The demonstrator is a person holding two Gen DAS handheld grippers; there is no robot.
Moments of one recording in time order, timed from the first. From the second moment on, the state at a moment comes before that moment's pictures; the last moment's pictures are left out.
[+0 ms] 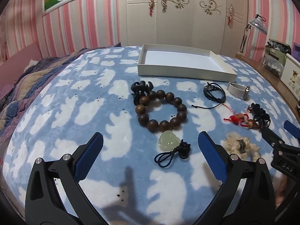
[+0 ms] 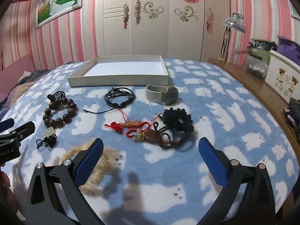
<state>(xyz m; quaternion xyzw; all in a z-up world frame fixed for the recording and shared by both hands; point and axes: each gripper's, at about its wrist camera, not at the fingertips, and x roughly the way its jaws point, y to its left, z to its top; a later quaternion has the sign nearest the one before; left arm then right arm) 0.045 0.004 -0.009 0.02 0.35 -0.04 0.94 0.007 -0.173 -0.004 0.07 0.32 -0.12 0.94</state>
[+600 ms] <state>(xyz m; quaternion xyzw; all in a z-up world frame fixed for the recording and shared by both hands) 0.120 0.014 0.003 0.03 0.38 -0.03 0.92 0.100 -0.175 0.015 0.07 0.35 -0.13 0.92</state>
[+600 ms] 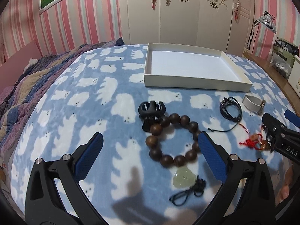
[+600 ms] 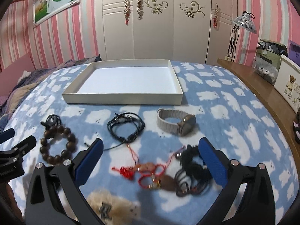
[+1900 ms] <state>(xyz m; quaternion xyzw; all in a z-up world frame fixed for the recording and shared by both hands) 0.179 0.015 -0.053 0.03 0.46 -0.04 0.88 0.177 -0.172 -0.039 0.07 0.45 -0.09 0.88</state>
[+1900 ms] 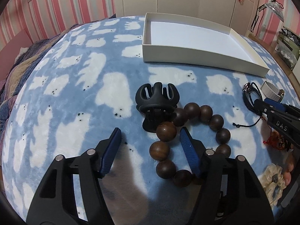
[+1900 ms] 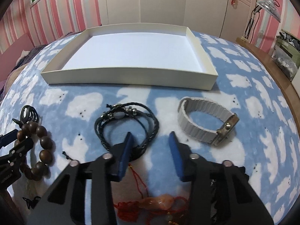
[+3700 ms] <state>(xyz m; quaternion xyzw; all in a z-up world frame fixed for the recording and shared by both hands) 0.195 -0.007 0.033 0.02 0.39 -0.10 0.91 0.182 -0.188 0.016 0.09 0.37 -0.05 0.92</state>
